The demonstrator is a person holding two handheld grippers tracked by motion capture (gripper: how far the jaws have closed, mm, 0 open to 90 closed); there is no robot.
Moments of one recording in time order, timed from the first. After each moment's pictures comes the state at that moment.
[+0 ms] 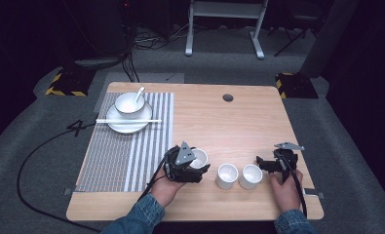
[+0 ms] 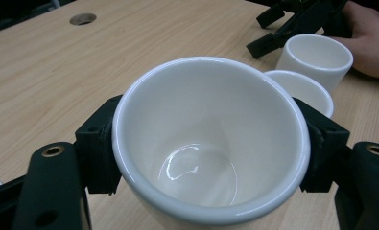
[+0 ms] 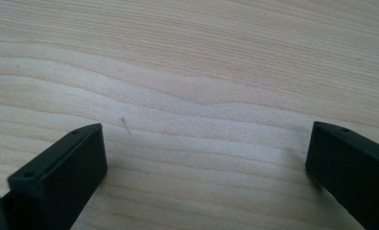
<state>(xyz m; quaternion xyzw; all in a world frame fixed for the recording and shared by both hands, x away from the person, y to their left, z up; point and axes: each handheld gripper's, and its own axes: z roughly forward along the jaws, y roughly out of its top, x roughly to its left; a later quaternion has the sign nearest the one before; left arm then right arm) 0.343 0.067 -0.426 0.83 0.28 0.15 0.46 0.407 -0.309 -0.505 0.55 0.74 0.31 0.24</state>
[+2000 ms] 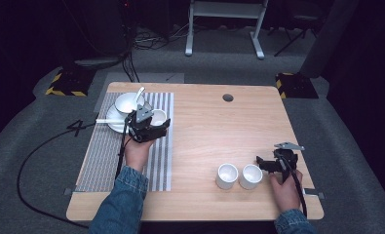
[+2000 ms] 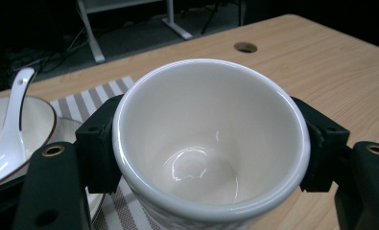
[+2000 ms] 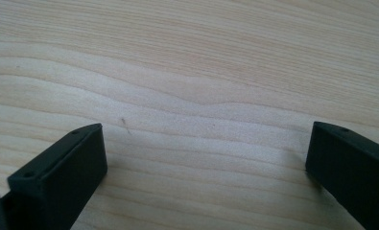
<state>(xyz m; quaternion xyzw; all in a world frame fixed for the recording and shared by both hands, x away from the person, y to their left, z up) 0.439 0.170 -0.415 0.74 0.44 0.25 0.45 0.407 -0.309 -0.505 0.55 0.74 0.31 0.24</state>
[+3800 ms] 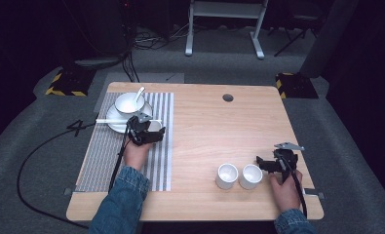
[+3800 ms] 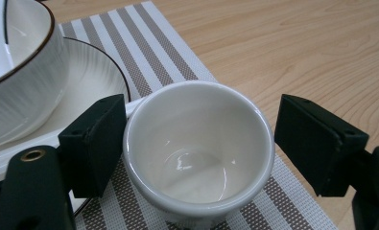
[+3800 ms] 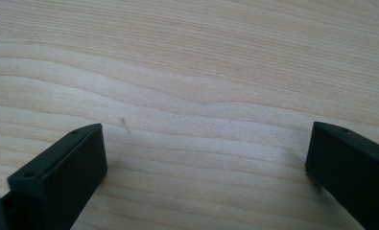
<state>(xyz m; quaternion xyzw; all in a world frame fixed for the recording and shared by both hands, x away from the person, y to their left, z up) 0.462 0.182 -0.461 0.75 0.48 0.23 0.39 0.406 -0.309 -0.505 0.55 0.74 0.31 0.24</state>
